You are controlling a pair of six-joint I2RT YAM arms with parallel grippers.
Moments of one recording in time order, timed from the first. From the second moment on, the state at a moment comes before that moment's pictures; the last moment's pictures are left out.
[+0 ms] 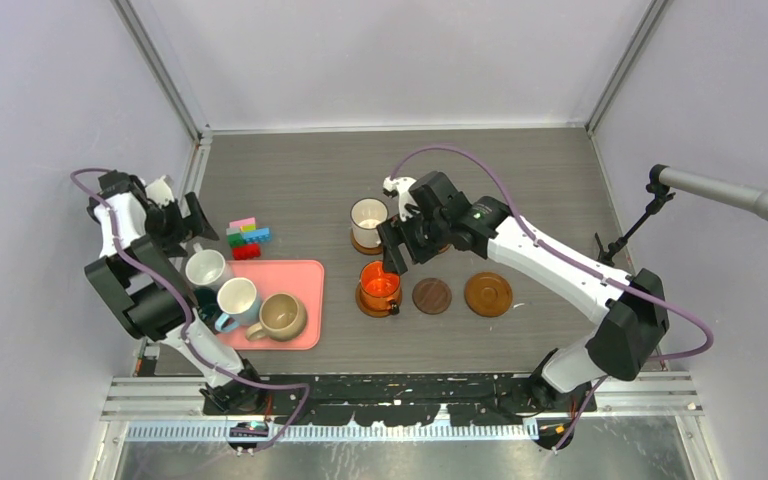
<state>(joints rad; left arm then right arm) 0.60 1.76 1.43 -0.96 0.41 0.18 0.78 1.49 1.32 -0.69 -0.20 0.21</state>
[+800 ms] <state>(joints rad) 0.22 1.68 1.27 -1.01 0.57 0.30 0.78 1.58 1.44 -0.73 -0.24 0.16</state>
